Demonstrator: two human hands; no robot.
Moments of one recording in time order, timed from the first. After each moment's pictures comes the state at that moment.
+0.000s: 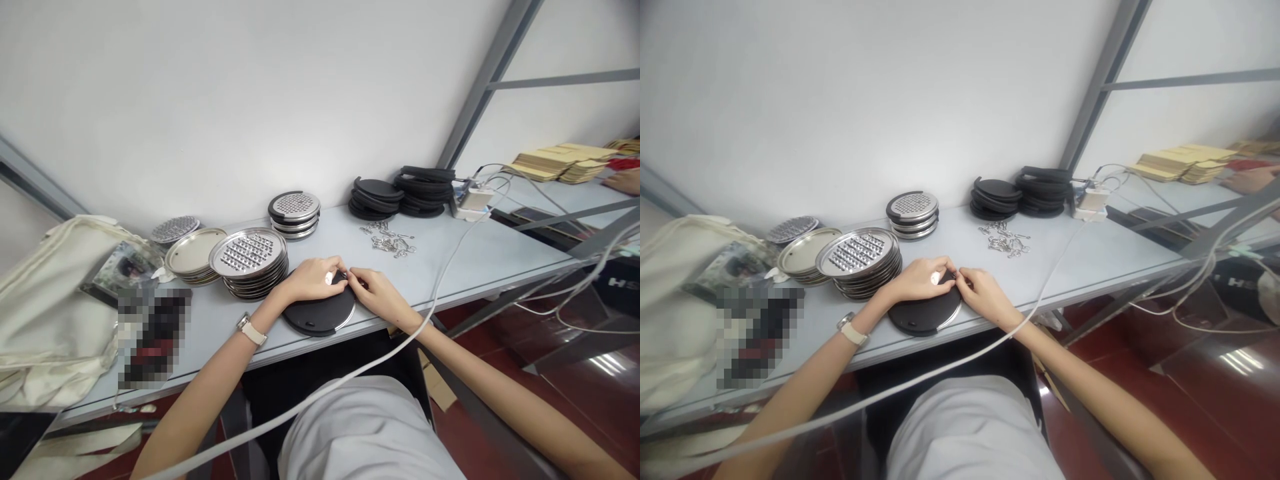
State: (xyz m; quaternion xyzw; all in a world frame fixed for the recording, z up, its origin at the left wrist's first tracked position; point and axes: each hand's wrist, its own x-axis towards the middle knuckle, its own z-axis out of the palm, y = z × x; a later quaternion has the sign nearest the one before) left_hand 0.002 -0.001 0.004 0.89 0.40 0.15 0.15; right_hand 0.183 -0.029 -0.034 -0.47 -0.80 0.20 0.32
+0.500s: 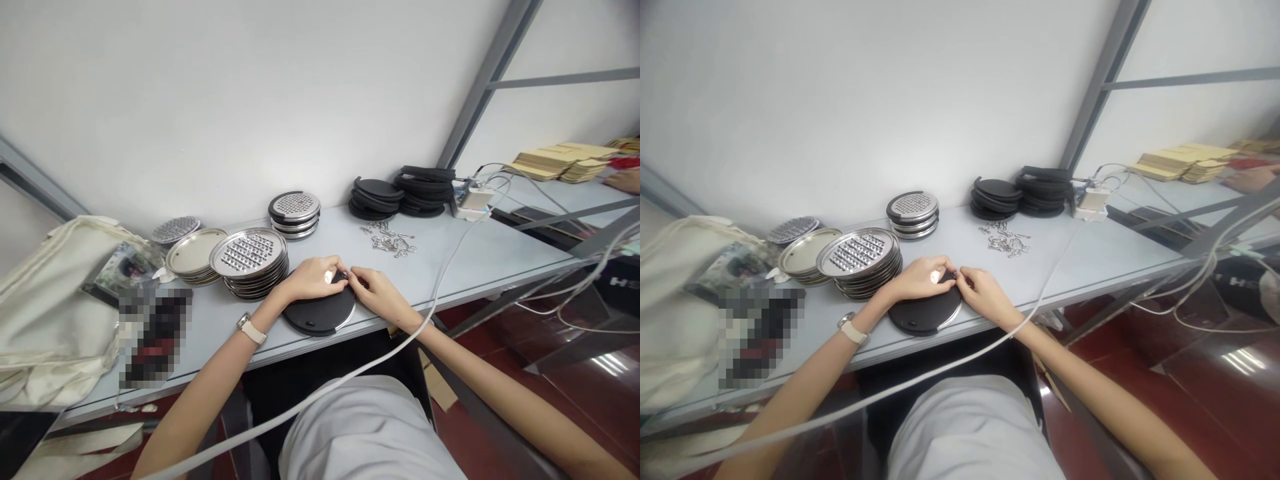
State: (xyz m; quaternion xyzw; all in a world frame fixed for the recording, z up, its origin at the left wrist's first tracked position) left_hand 0.000 0.002 0.000 0.88 0.39 0.18 0.19; right_hand 0.183 -0.031 -0.034 -0.48 -0.78 0.22 0.32
